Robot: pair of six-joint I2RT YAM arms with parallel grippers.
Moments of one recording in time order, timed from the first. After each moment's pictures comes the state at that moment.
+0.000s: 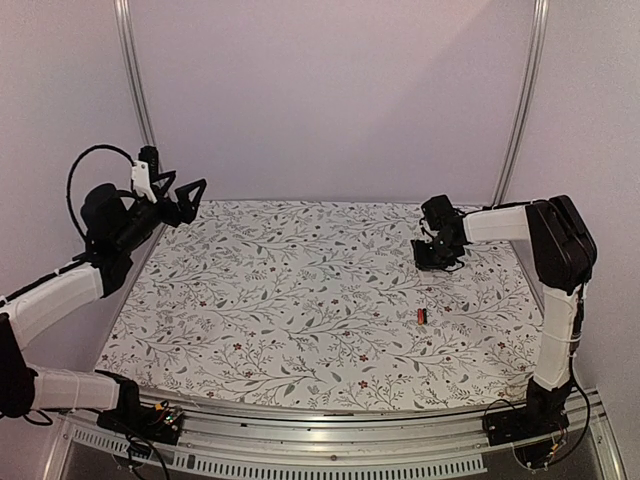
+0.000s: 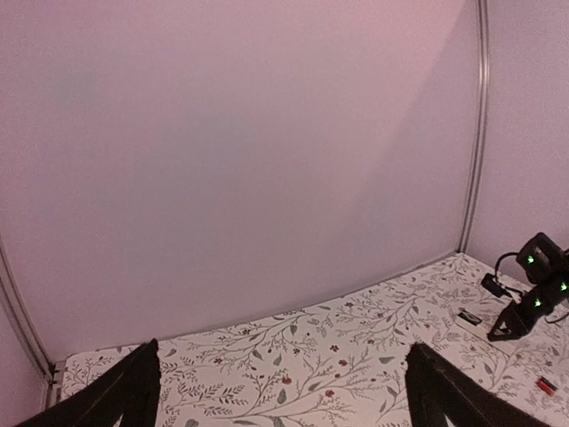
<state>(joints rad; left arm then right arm) -0.17 1.11 0.69 0.54 0.27 -0.05 0.38 2.05 1.35 -0.36 0.10 0.30</state>
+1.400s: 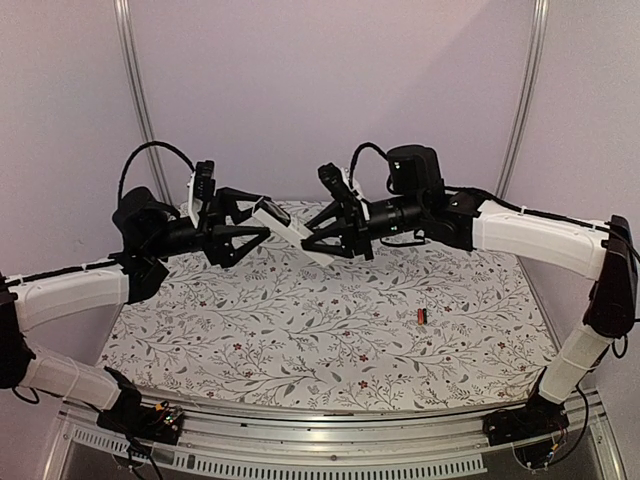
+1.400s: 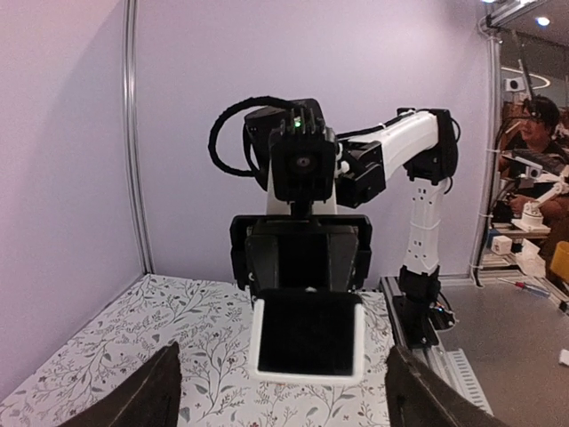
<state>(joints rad) -0.54 1.23 0.72 0.80 0.87 -0.22 0.84 1.67 1.41 -0.03 -0.81 -0.22</state>
